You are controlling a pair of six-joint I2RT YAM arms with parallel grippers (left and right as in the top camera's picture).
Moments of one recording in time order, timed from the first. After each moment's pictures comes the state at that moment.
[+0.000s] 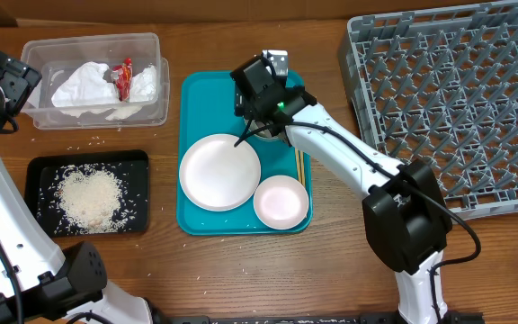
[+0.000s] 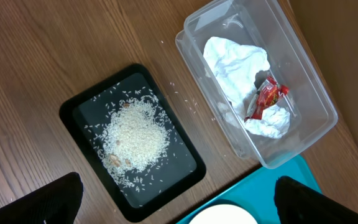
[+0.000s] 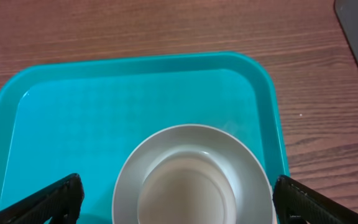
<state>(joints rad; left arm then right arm) 0.40 1.80 2.41 -1.69 -0.16 -0.70 0.65 2.13 1.75 -0.59 0.37 0.59</state>
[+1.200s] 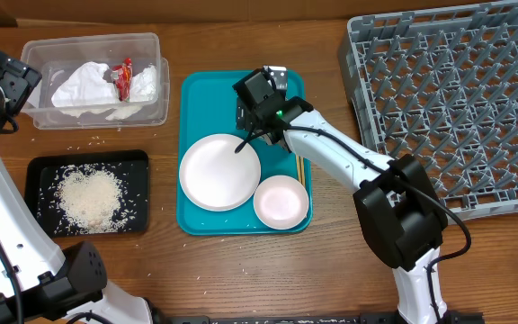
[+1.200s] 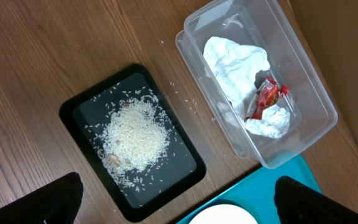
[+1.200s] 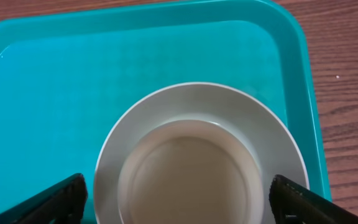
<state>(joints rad) 0.40 1.80 2.41 -1.69 -0.16 -0.70 0.64 2.15 1.67 -0.54 0.30 0.62</state>
